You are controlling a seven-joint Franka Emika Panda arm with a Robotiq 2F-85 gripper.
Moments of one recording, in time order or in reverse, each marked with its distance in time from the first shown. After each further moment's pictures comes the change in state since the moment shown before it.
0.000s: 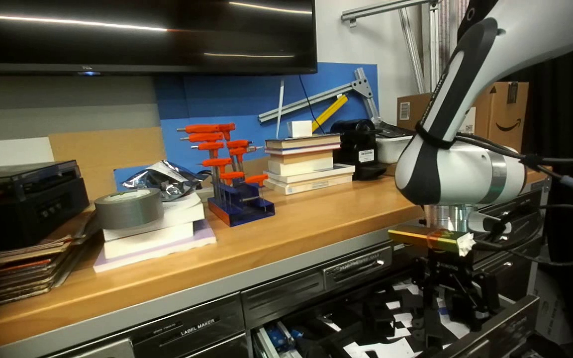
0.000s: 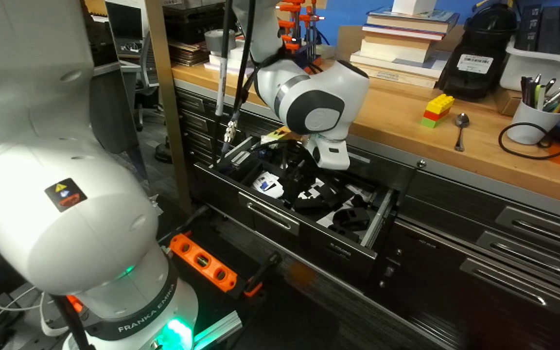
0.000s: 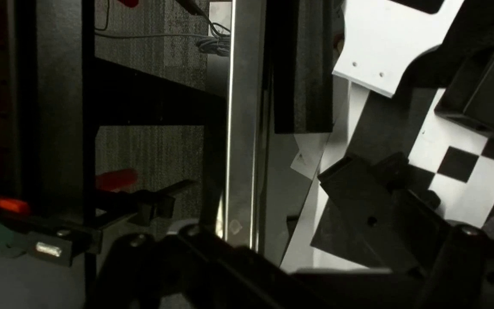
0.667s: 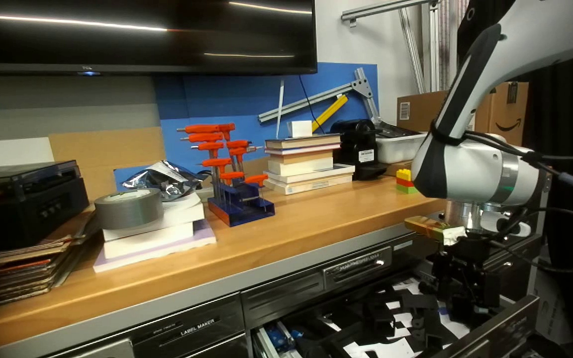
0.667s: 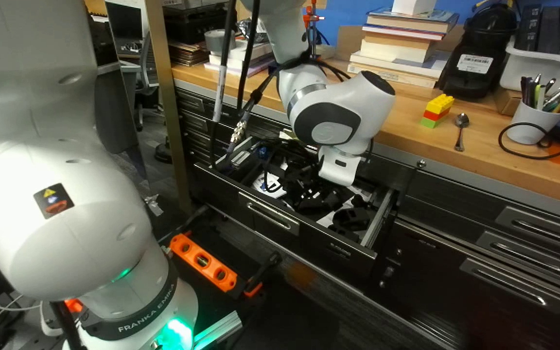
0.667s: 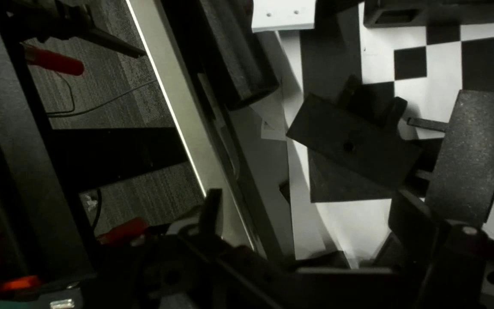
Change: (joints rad) arm -0.083 0.014 -0.015 0.004 0.171 0.043 0.155
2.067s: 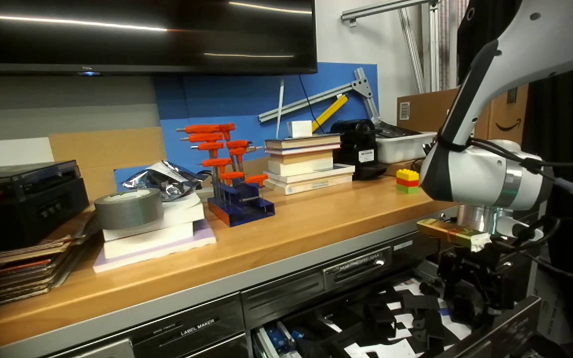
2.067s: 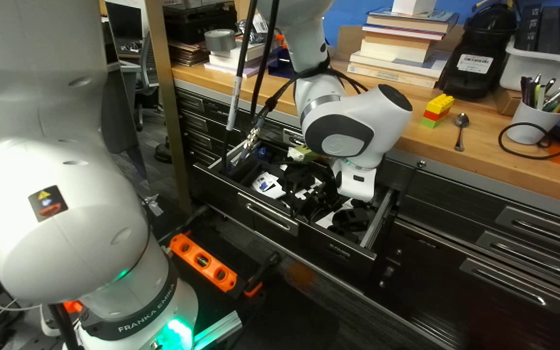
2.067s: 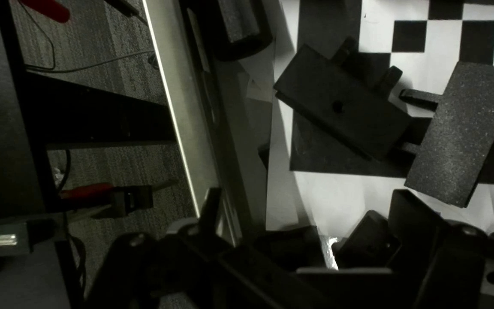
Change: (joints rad) arm -0.036 0.060 -0.029 0.038 0.049 0.009 -0.254
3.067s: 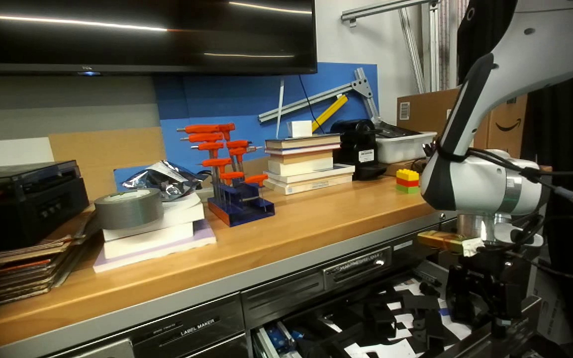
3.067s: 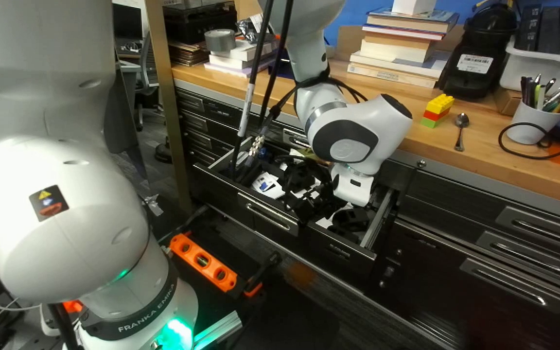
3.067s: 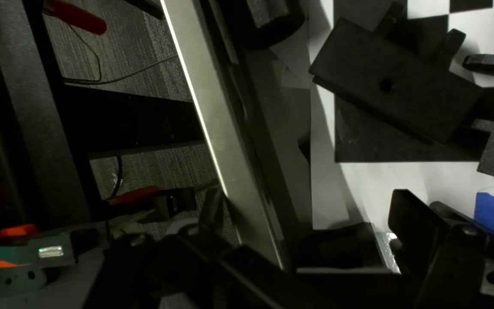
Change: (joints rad) arm 0.004 0.058 -0.019 0.035 -0.100 -0.083 0.185
